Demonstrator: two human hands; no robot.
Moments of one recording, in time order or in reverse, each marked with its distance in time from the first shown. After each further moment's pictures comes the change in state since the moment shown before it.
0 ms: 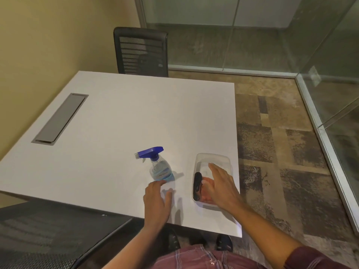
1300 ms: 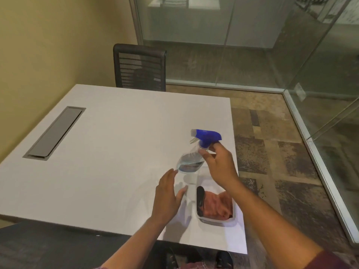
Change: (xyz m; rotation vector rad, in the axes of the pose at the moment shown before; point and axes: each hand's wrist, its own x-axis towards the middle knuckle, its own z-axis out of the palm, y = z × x) left_hand 0.061 0.032 -0.012 0.093 -0.102 0.347; right_hand 0.051 -0.122 -0.103 0.611 0.302 -0.041
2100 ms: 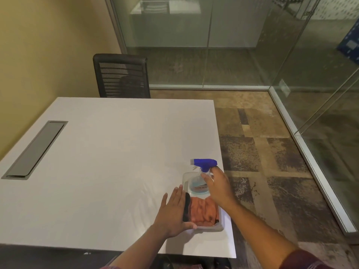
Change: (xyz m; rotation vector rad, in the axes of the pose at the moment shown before) left_hand 0.012 0.008 0.070 0.568 -0.629 0.157; right_hand -0.019 0.100 -0.037 -0.172 -0.005 0.213
